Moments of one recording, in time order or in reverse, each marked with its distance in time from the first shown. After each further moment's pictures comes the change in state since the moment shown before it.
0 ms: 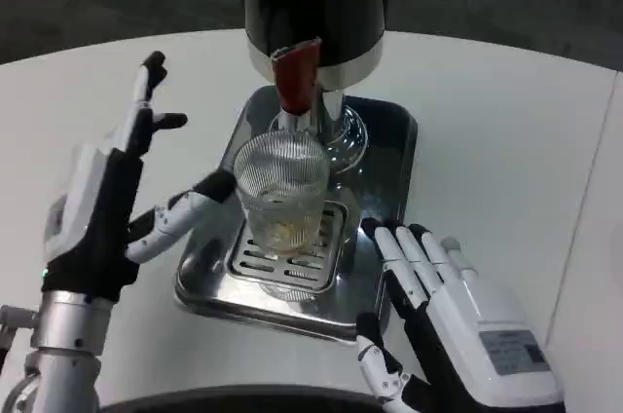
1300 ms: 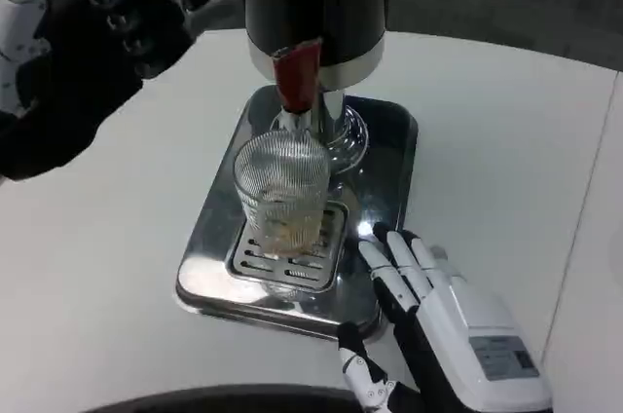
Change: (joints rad) left arm -0.201 0.196 0.344 -0.396 -1.020 0.773 -1.293; right arm 0.013 0.026 0.034 -0.007 -0.005 0.014 0.001
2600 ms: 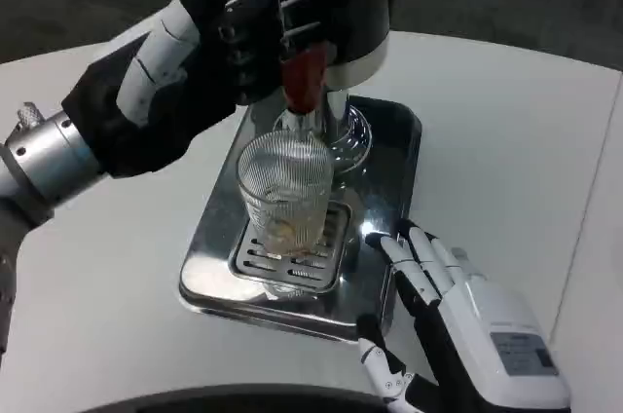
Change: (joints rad) left arm -0.142 -0.133 -0.122 0.134 0.252 -0.069 -0.085; right arm 0.012 0.007 -0.036 -0.015 0.025 0.017 0.000
